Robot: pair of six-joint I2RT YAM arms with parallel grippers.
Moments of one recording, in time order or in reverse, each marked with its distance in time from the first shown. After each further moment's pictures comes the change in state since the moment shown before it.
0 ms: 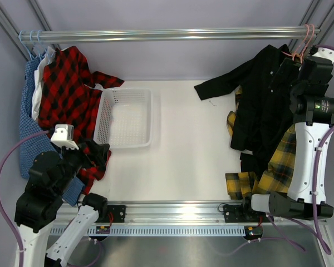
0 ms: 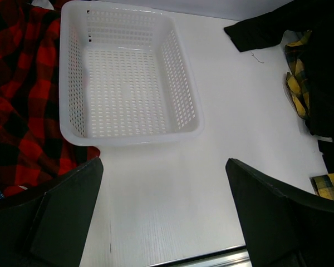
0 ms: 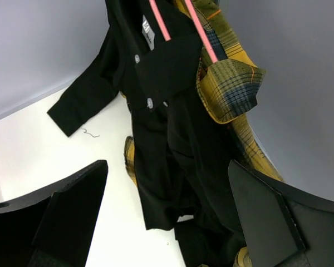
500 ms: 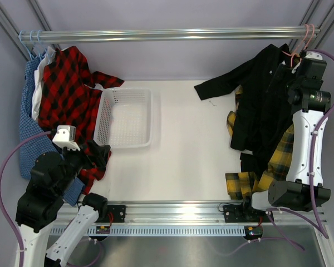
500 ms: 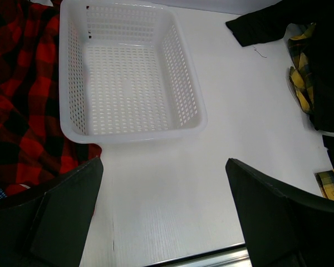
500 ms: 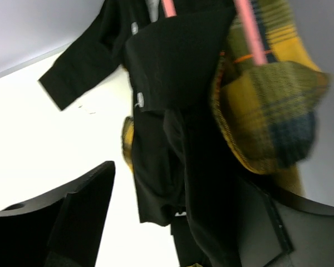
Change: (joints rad) left arm -0.014 -0.013 -0.022 -0.002 -0.008 0.014; right arm -0.092 0.084 -0.095 0.060 -0.178 -0.064
